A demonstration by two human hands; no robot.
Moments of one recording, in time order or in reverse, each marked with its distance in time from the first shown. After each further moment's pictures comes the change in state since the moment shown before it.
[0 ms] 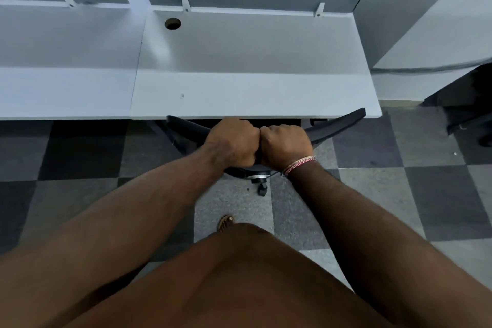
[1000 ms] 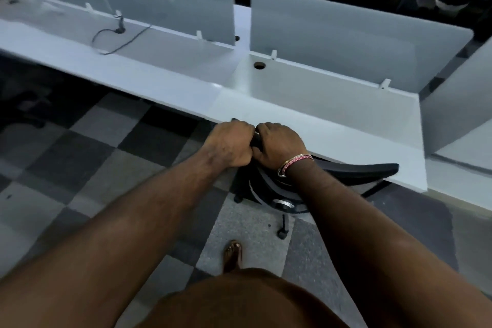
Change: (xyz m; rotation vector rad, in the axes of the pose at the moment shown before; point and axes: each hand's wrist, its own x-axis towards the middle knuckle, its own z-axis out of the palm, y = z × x) left_hand -0.135 0.006 -0.042 -0.214 0.188 -0.599; right_hand 0.014 -0.067 -0.071 0.180 0.011 -0.388
